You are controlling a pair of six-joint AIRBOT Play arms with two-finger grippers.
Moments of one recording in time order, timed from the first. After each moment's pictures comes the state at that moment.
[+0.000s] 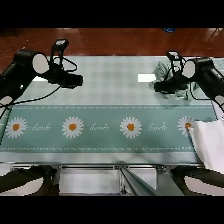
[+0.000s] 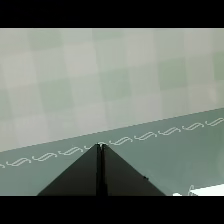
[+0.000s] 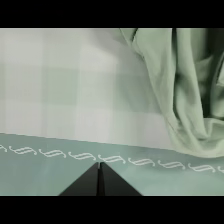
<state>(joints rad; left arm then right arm) -0.32 -1.33 1.30 1.49 -1.10 -1.71 0.18 -1.37 1.23 -1.58 1.13 1.70</state>
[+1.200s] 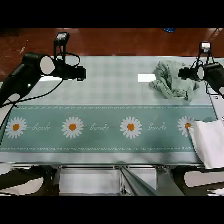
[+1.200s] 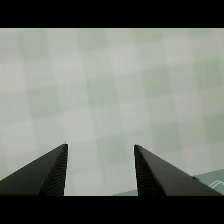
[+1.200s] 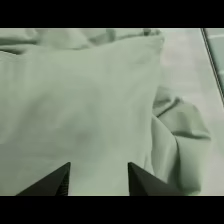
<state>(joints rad) -0.31 -1.40 1.30 1.50 -0.84 -1.69 -0.14 -1.61 1.28 -1.93 0.61 1.94</state>
